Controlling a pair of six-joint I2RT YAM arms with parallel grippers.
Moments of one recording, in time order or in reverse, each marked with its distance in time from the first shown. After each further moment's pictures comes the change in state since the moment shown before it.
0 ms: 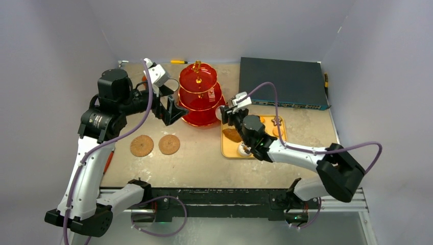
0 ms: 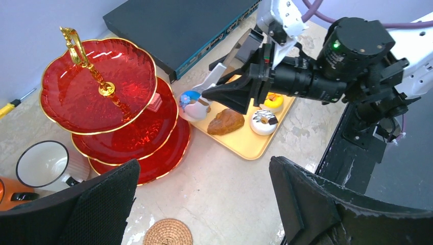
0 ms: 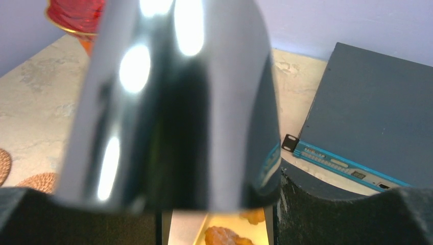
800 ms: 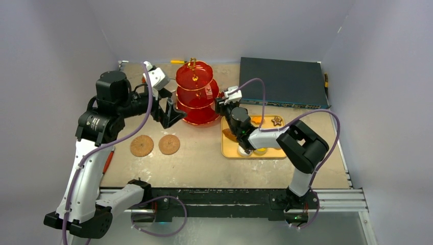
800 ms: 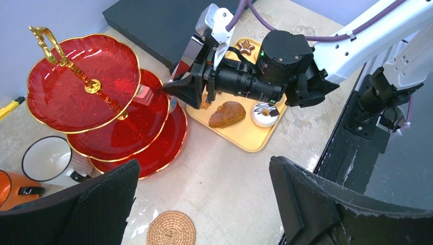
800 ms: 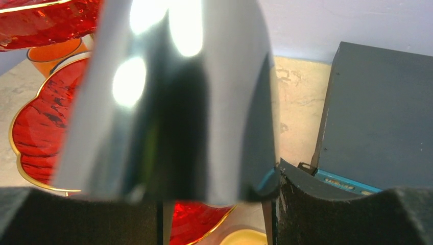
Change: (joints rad) left arm 0.000 -0.013 0.011 -0.051 -0.004 0.045; right arm -0.079 0.427 0.160 0.325 0.004 0.011
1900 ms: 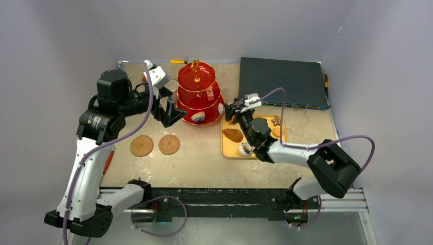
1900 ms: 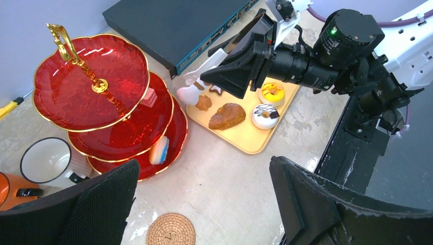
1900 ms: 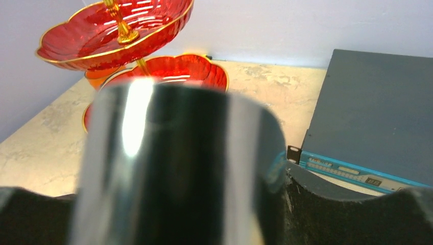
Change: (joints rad) left arm 0.000 0.008 0.000 0.011 0.001 -0.010; right arm 0.000 -0.348 -0.260 -0.006 -0.045 0.081
